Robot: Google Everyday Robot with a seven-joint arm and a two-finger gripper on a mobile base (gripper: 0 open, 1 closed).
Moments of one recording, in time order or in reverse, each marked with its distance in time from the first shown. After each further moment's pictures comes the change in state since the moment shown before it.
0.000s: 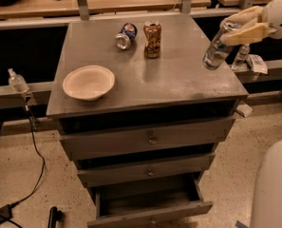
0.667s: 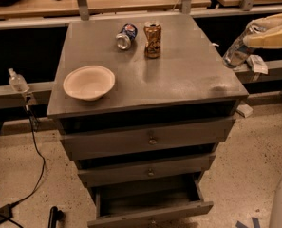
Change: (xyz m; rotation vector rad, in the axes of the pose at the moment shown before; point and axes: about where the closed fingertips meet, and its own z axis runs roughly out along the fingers) arm 0.041 -0.028 -0.057 0.196 -0.055 0.036
